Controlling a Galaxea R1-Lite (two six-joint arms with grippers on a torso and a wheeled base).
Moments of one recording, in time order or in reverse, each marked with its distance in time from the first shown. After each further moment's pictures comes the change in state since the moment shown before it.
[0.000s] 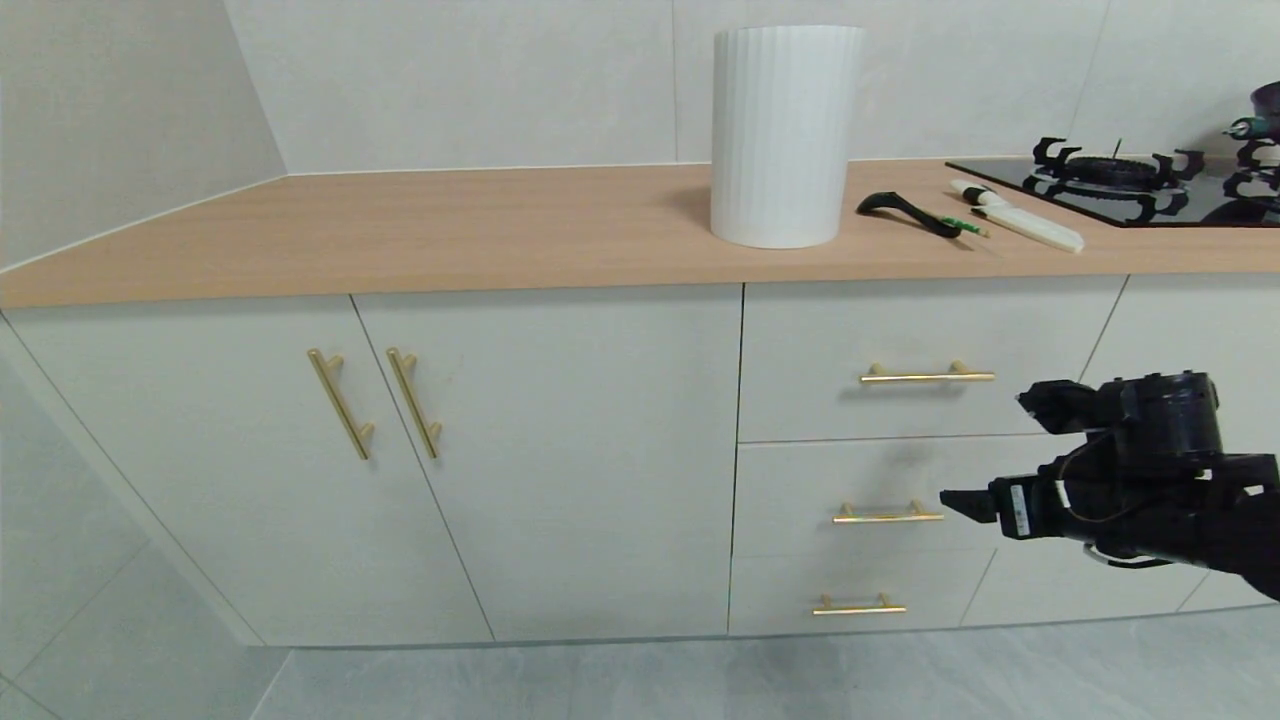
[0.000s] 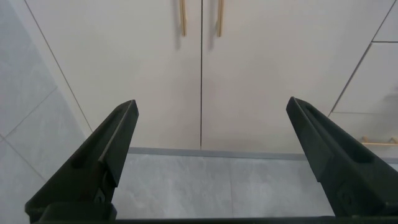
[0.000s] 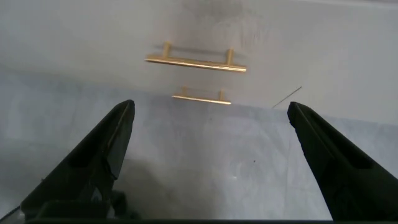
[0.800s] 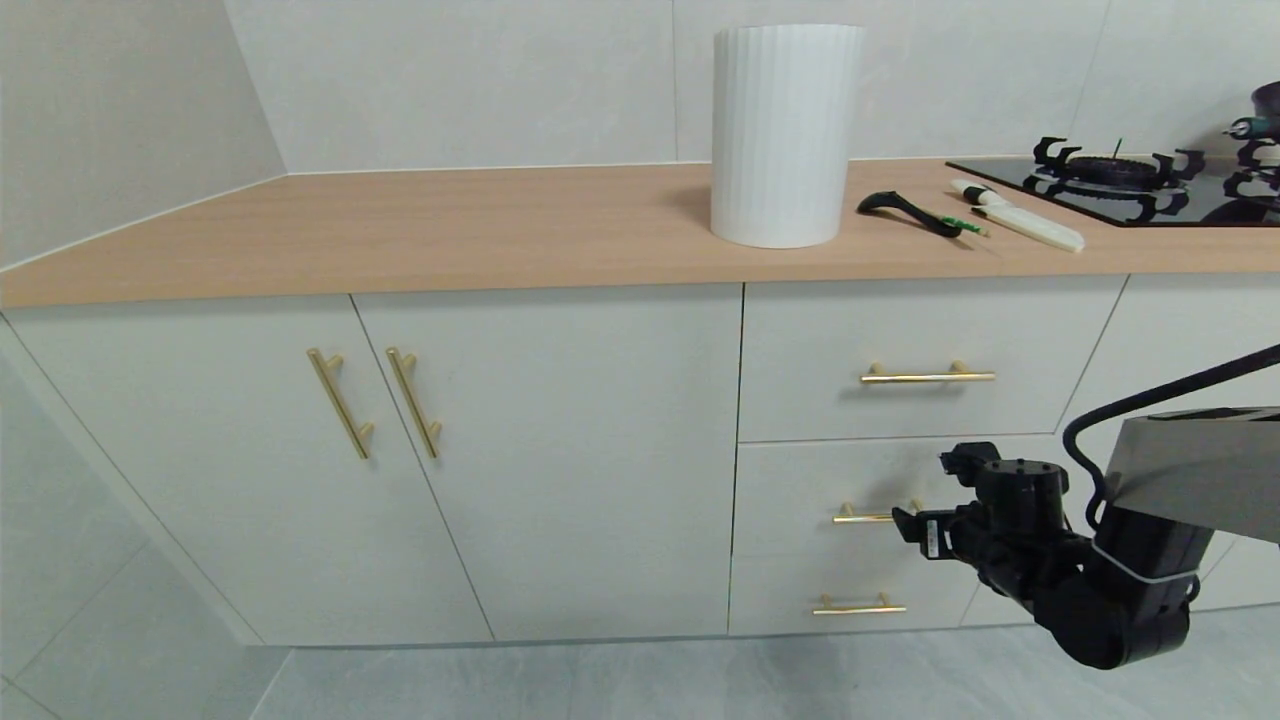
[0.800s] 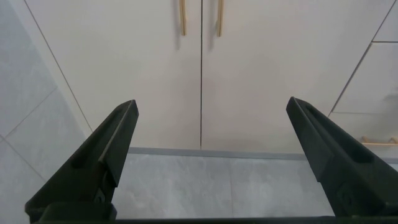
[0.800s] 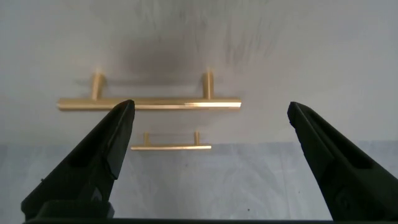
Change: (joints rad) left arm 0.000 0.000 -0.001 0.000 0.000 0.000; right arm 0.048 0.554 -0.006 -0.697 -0.227 0.035
